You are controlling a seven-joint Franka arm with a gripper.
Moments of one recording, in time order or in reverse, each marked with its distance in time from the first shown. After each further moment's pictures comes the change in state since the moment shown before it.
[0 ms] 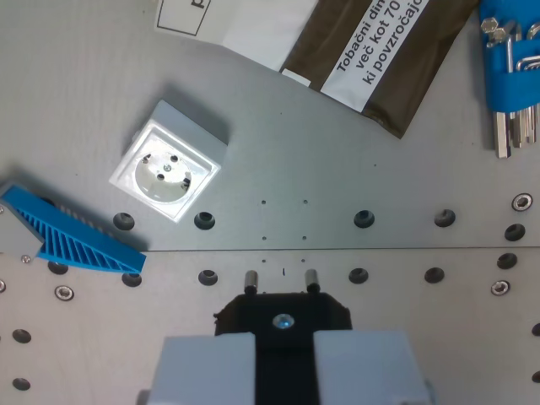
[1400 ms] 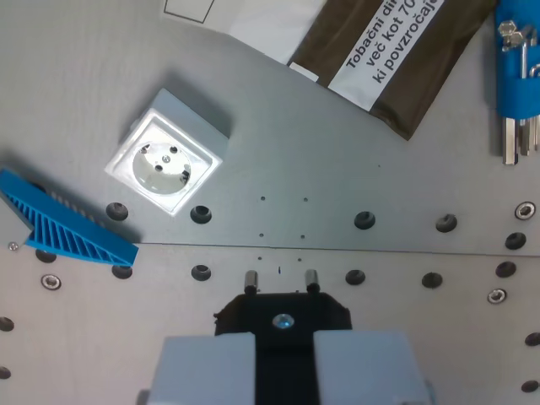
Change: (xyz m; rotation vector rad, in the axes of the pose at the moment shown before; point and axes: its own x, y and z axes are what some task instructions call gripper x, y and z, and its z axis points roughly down) arm -0.003 -0.007 0.016 -0.001 -0.022 -0.067
